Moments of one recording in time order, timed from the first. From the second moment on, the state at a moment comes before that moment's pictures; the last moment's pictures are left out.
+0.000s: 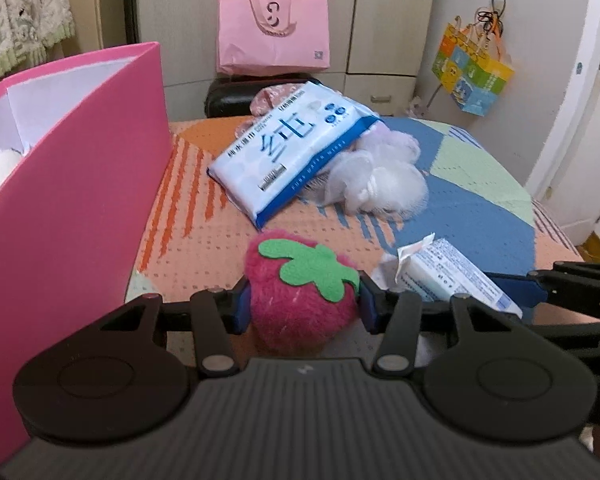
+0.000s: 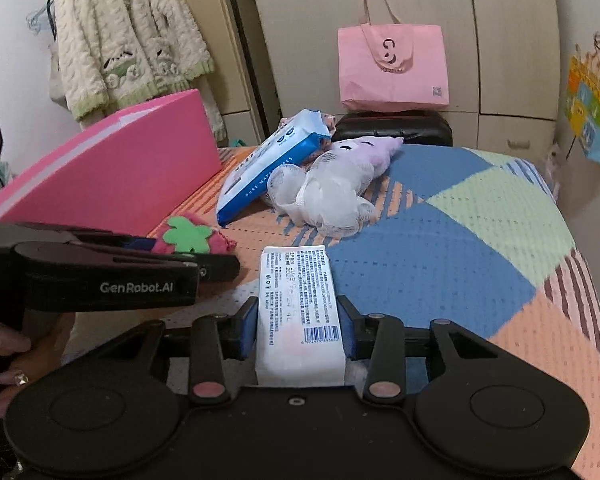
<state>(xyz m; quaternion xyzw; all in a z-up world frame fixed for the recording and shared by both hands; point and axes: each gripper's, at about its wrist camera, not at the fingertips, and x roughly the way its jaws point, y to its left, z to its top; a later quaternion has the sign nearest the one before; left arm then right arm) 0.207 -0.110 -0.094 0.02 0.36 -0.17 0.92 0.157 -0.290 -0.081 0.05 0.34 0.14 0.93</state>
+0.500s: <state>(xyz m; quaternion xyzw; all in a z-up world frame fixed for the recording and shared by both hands) 0.170 -0.096 -0.079 0.02 0.36 -0.19 0.91 0.126 -0.287 -0.080 0.10 0.35 0.16 0.92</state>
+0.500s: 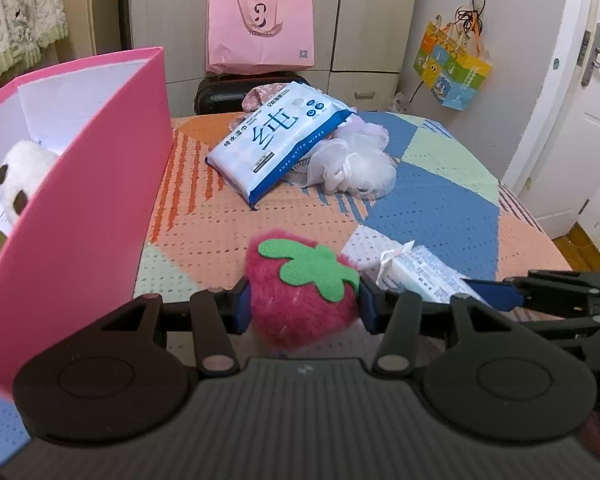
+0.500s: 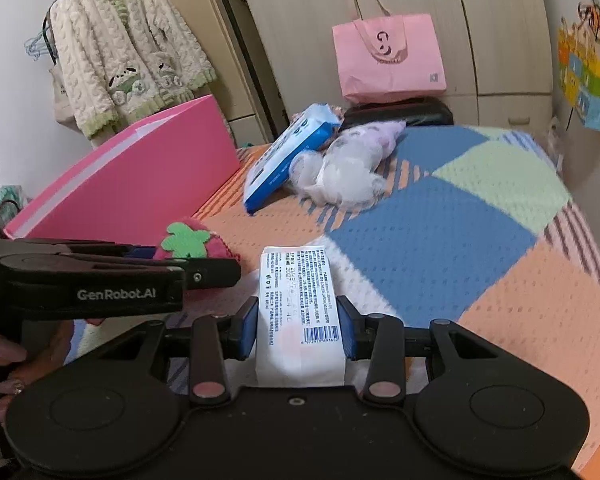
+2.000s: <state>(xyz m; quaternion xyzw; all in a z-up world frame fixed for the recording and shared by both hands) 0.050 0.025 0.012 0.02 0.38 -0.25 0.89 0.070 -0.217 -0.003 0.14 0.38 0.37 0.84</state>
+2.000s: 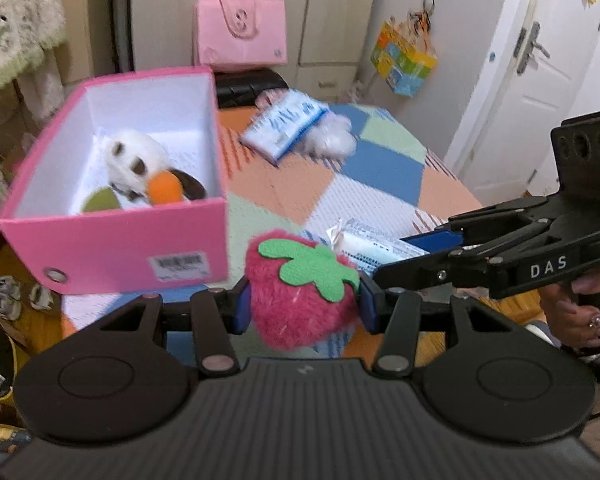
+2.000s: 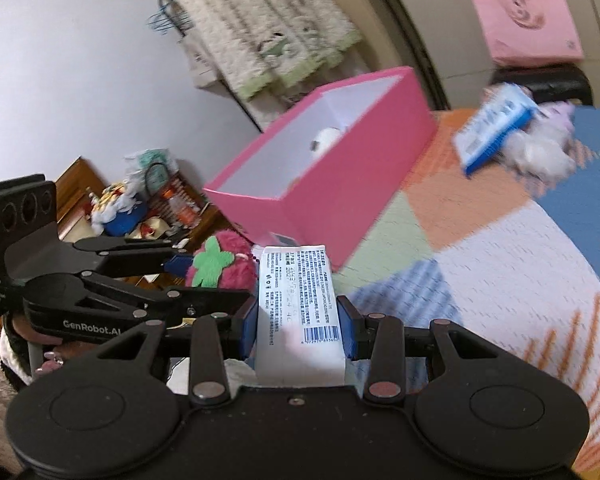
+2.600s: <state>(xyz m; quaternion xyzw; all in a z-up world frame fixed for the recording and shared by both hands) 0.126 0.082 0.070 0.00 0.30 -0.21 0.93 0.165 -0.133 0.051 0.05 0.34 0.40 0.85</state>
